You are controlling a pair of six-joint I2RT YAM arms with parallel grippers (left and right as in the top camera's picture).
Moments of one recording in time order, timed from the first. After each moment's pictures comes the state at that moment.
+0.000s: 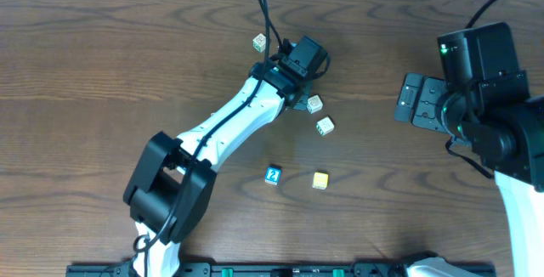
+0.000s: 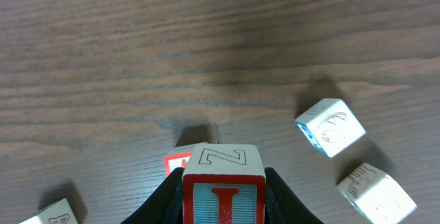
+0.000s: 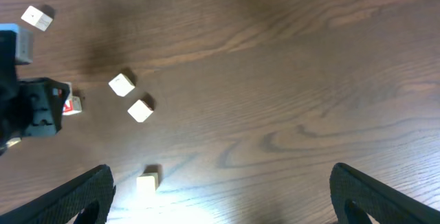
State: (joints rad) left arm -0.67 2.01 1.60 -0.75 -0.21 -0.42; right arm 0.29 1.37 1.92 -1.63 0.31 0.49
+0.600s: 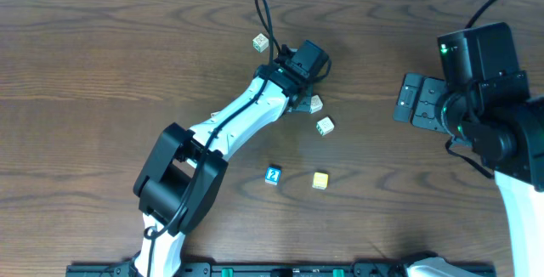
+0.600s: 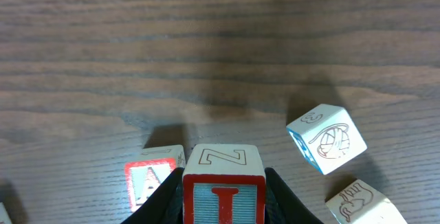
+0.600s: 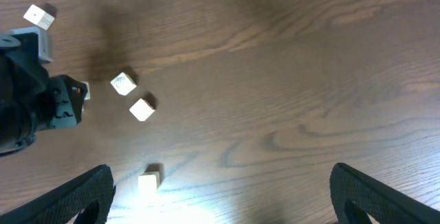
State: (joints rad) left arm -0.67 2.07 1.59 -0.71 -0.15 -0.53; right arm 0.29 1.37 1.92 -1.63 0.30 0.49
